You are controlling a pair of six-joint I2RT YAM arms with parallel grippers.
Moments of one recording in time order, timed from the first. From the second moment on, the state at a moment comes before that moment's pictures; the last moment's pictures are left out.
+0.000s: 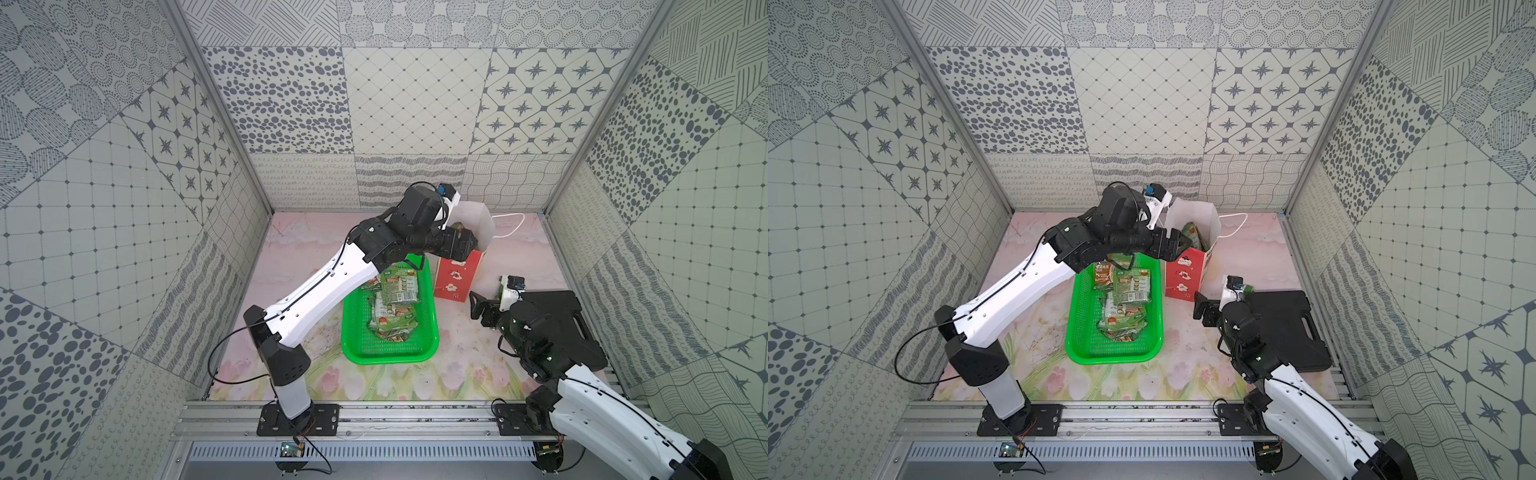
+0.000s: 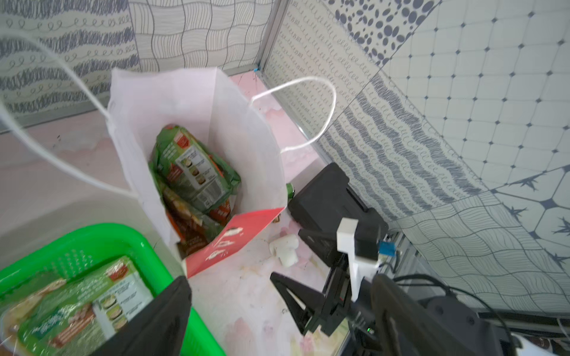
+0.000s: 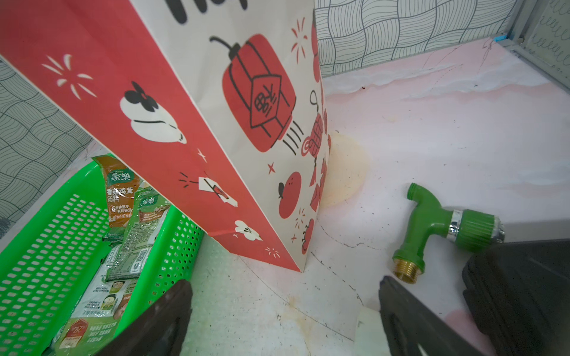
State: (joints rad) left arm -0.84 1.71 1.96 -0.80 0.10 -0.37; right arm 0.54 0.72 0.33 0.02 0.30 0.41
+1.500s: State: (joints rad) left arm -0.43 1.87 1.28 -0.52 0.24 -0.62; right arm 0.55 0.76 0.33 0.03 0.14 0.39
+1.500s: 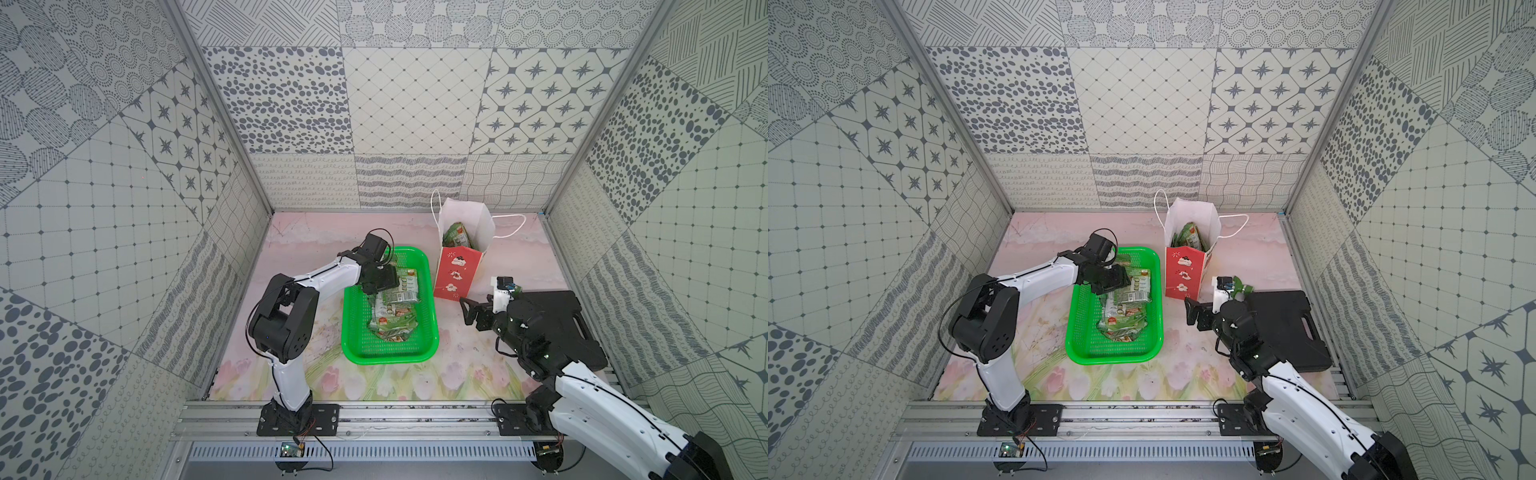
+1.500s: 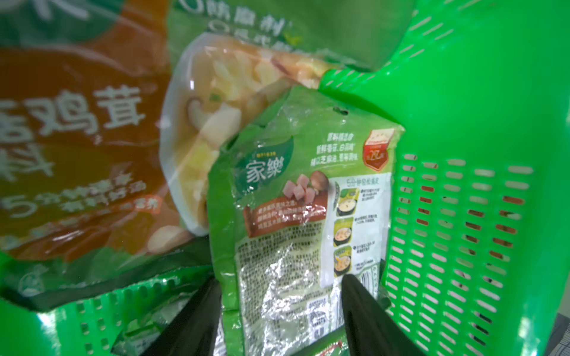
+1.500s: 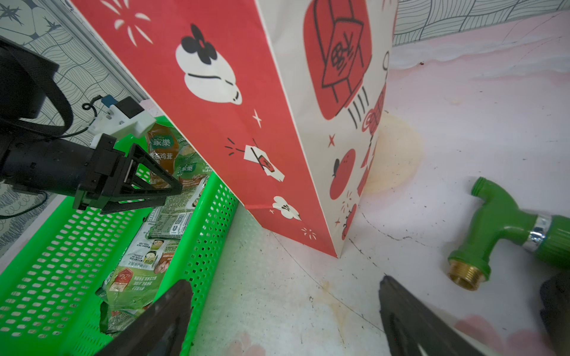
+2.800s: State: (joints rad) left arm -0.39 1.72 1.11 -0.21 0.54 -0.82; right arm 0.55 0.75 0.33 0.03 0.14 0.39
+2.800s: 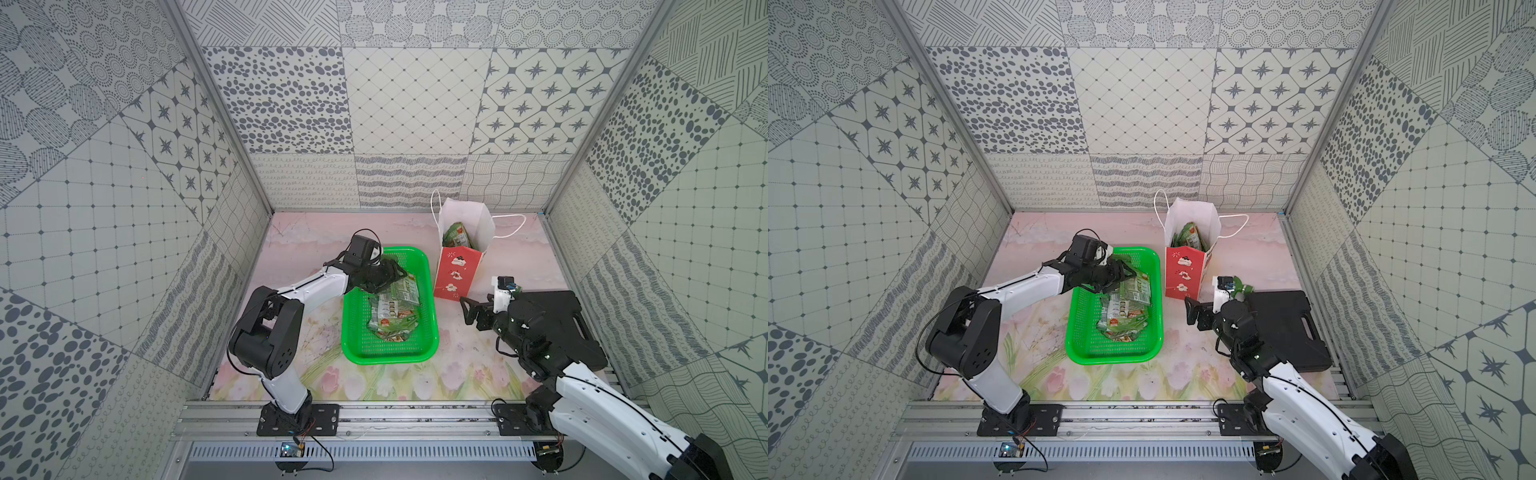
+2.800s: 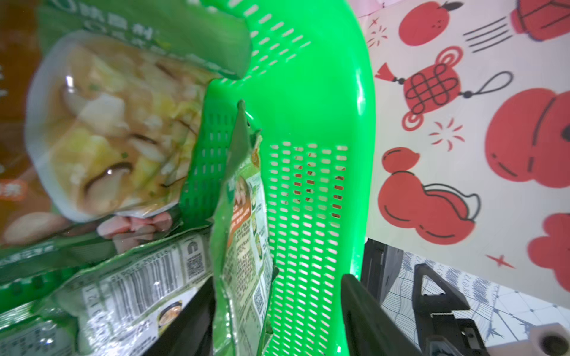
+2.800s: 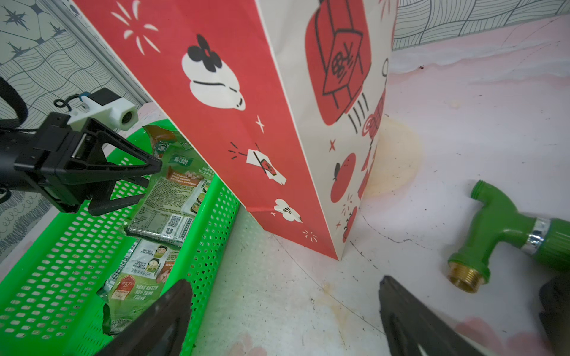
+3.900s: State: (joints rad) left arm -0.56 1.47 1.29 -0.54 0.22 -0.70; right arm 0.55 0.72 0.33 0.01 0.15 0.39
